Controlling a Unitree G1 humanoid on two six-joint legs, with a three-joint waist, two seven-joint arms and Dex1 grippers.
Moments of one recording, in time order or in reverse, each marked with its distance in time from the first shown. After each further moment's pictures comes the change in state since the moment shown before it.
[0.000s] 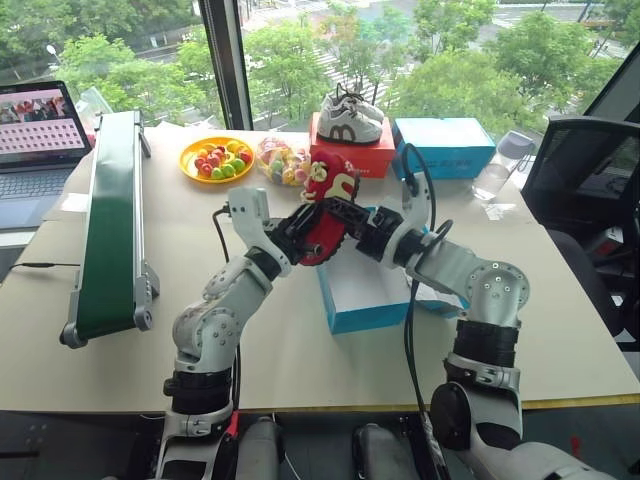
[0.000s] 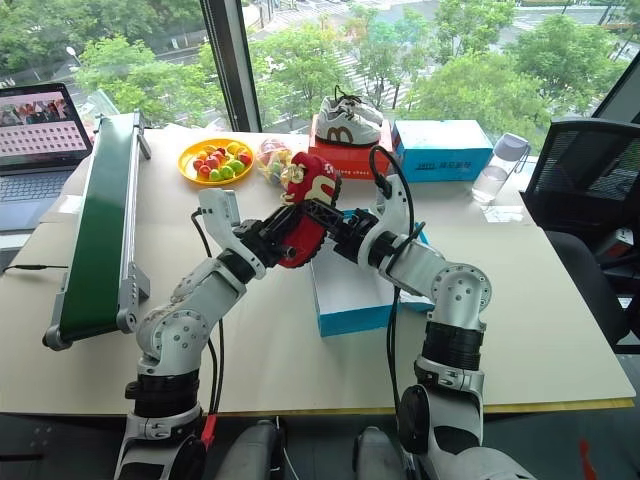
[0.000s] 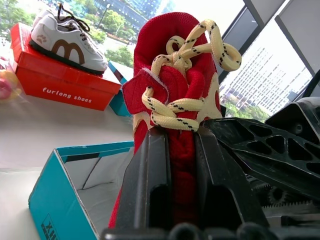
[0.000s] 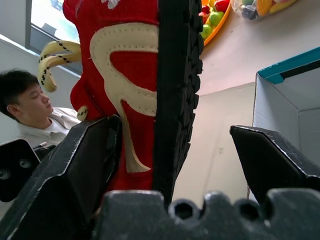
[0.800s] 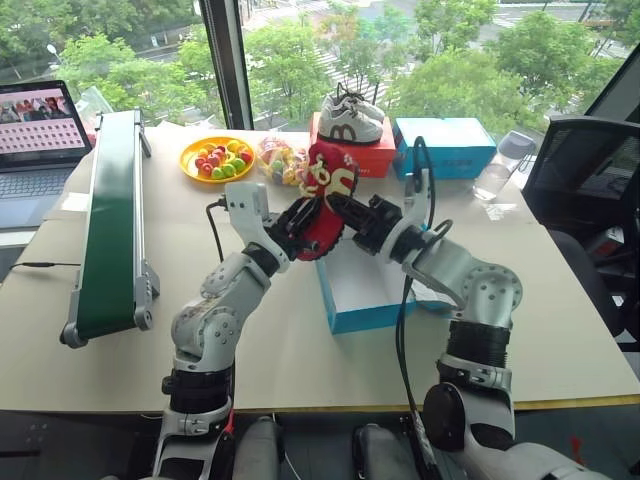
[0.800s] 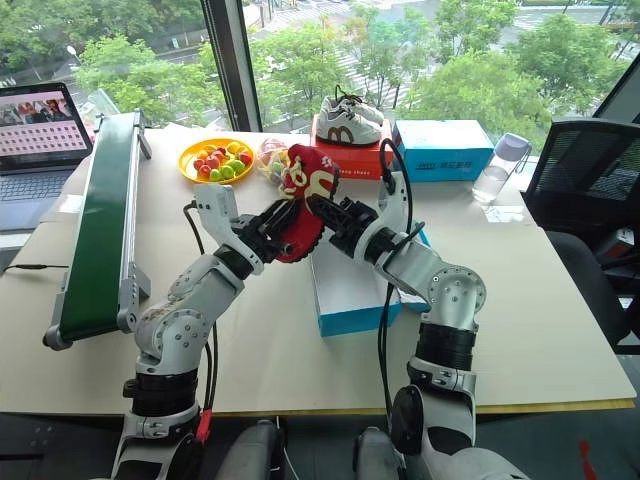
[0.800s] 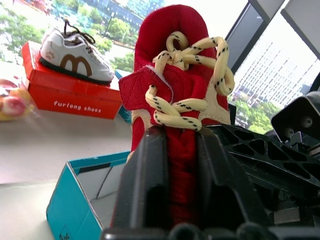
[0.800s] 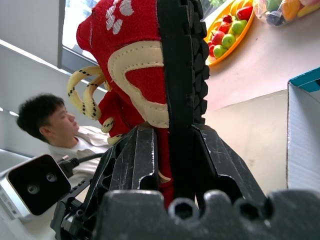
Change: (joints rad) left arm 0.001 0.039 -0.034 -0.023 0.066 -0.034 -0.027; right arm -0.013 0.057 -0.090 0.014 0.147 -0.152 -0.083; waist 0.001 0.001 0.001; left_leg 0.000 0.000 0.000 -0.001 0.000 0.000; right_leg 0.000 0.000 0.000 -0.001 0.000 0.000
